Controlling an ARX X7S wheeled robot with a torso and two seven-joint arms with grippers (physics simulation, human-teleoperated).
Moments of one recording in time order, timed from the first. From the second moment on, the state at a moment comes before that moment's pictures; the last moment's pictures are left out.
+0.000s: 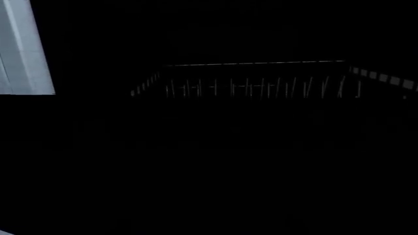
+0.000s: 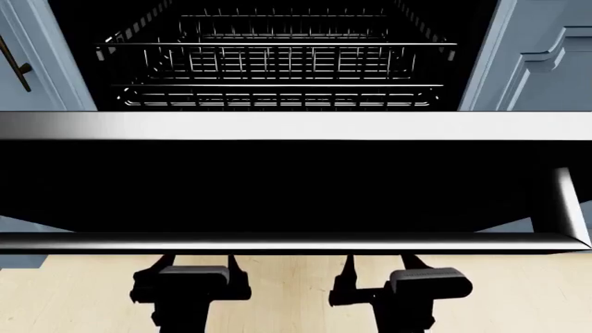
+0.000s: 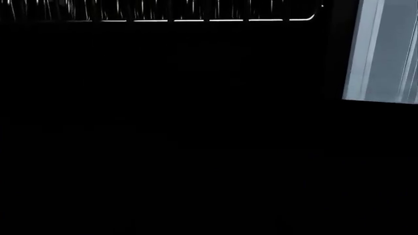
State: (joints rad) left arm -0.13 -0.30 0.42 -0.13 -0.30 0.10 -0.39; right arm 0.11 0.30 -0.45 0.06 0.30 -0.14 0.36
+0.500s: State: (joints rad) left arm -0.18 -0.29 0.42 -0.17 -0.31 0.10 -0.38; right arm 0.14 0.29 -0.45 0.09 0.31 -0.15 0.36
